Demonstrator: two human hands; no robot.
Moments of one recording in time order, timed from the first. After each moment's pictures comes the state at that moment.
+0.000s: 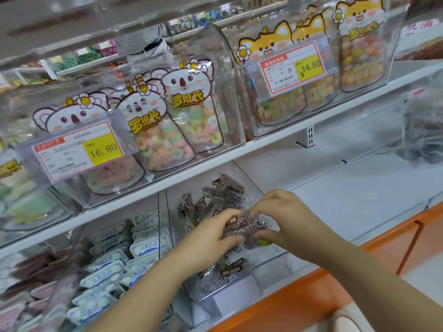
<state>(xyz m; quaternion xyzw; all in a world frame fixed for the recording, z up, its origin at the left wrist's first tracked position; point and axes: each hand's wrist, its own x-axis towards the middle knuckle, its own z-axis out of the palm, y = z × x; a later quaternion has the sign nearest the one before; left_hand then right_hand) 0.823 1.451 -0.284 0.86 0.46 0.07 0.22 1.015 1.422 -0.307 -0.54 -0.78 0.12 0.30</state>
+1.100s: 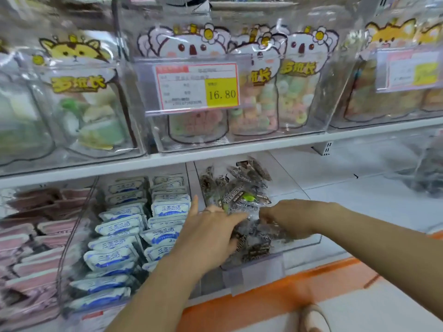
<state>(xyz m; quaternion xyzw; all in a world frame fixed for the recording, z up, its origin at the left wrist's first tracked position) 0.760 1.427 -0.300 0.86 0.52 0.02 0.03 0.949 1.452 -0.273 -0.51 -0.82 0.10 -0.25</state>
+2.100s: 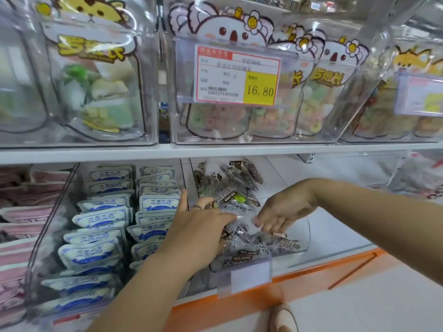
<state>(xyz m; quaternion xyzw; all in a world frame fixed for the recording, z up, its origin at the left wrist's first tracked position) 0.745 1.433 -0.305 0.86 0.51 0.08 0.07 0.945 1.495 -0.259 -0.60 -0.59 0.50 -0.22</state>
